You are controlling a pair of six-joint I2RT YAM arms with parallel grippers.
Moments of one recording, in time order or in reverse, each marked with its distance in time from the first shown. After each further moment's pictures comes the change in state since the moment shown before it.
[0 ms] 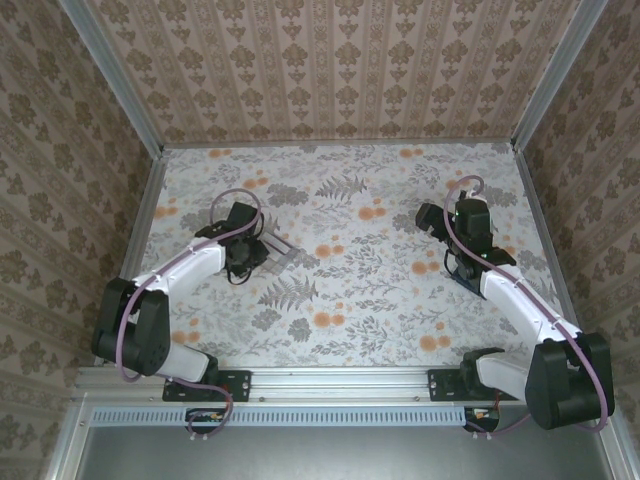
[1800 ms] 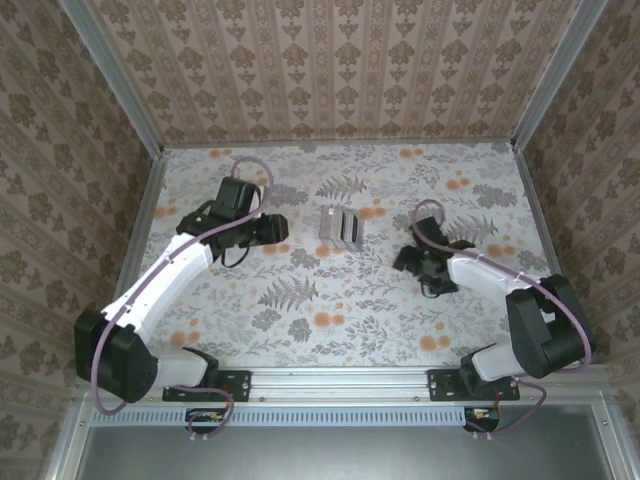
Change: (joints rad) left arm -0.056 -0.157 0.198 -0.081 0.180 0.507; right arm 0.258 0.279 0.049 -0.377 -0.035 0.318
